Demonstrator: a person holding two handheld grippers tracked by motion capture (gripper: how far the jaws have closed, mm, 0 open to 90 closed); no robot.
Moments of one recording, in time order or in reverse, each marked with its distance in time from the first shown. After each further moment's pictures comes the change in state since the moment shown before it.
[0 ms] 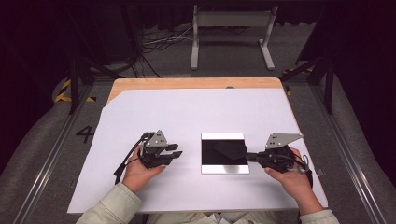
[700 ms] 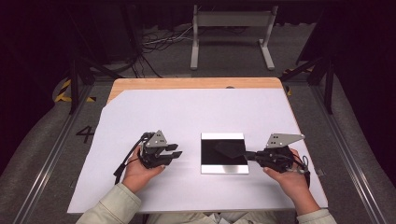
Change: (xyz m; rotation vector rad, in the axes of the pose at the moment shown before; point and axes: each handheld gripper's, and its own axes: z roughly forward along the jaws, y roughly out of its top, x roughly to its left) left arm 0.000 -0.001 0.000 -0.003 0.003 -0.004; right arm 0.001 -0.001 0.002 -0.058 0.009 0.017
